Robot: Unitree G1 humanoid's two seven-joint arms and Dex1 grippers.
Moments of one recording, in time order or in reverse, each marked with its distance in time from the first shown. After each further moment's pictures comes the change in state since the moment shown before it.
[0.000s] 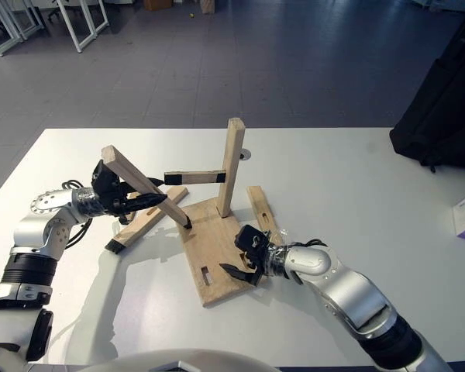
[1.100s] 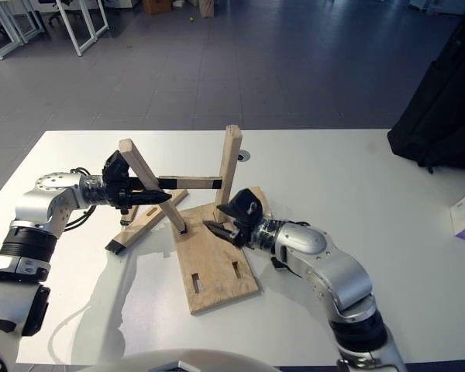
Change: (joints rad) left arm -0.187 0.045 -0.134 0.161 0.049 0.163 -0.071; right arm -0.119 0.406 -0.275 0.010 0.168 0.127 -0.095
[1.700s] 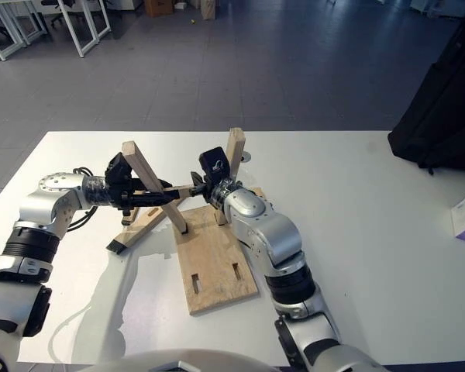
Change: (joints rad) left arm 0.007 -0.009 -0.019 -0.002 0.016 -0.071 -0.004; right arm -0.227 0.220 0.206 0.301 -0.264 -0.018 -0.385
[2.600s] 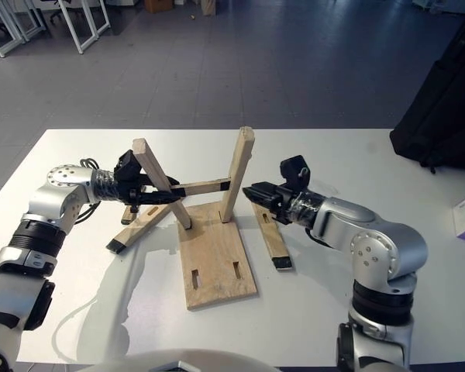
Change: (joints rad) left arm -0.069 -0.001 -0.100 0.063 0.010 -0.134 0.009; right arm 0.116 -0.353 -0.504 -0.139 0.394 0.290 0.305
